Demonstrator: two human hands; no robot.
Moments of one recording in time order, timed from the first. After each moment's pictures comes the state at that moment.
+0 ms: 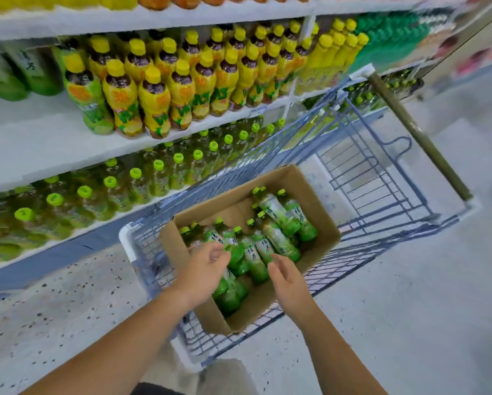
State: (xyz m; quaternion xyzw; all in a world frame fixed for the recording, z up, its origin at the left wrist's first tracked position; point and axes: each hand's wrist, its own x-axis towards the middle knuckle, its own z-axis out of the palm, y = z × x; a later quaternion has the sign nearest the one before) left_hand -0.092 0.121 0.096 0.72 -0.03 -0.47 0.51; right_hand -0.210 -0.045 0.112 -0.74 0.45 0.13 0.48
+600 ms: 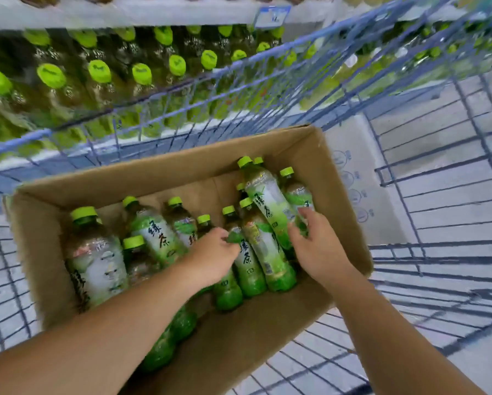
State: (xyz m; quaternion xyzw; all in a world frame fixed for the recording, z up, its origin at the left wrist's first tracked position) left_hand -0.075 -0.087 -0.125 0.74 0.05 -0.52 0.43; right_hand -0.127 -0.274 -0.059 -0.88 0.33 0.20 0.26
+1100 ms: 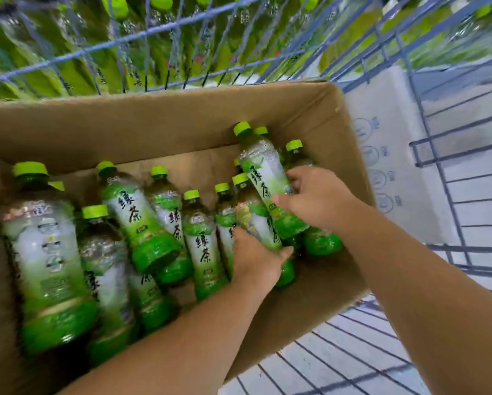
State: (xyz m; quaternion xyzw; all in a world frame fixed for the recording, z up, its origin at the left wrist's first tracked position) left_hand -0.151 -0.204 -0.165 0.71 0.26 -0.43 0.50; right_hand -0.070 -0.314 -0.083 -0.90 0.20 0.34 0.17
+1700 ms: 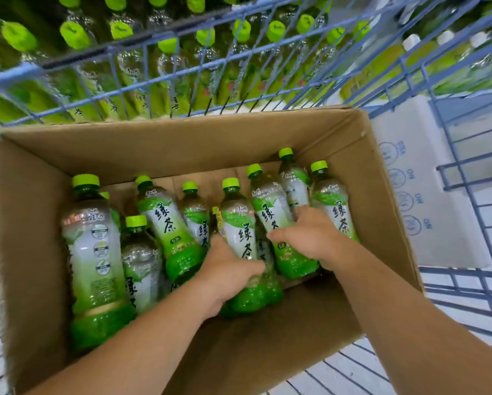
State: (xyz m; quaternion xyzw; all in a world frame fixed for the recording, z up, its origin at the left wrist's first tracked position) left_hand -0.121 -0.108 -0.146 0.66 0.26 -0.47 0.53; right_hand -0.087 -0.276 -0.119 -0.82 0.32 0.38 0.28
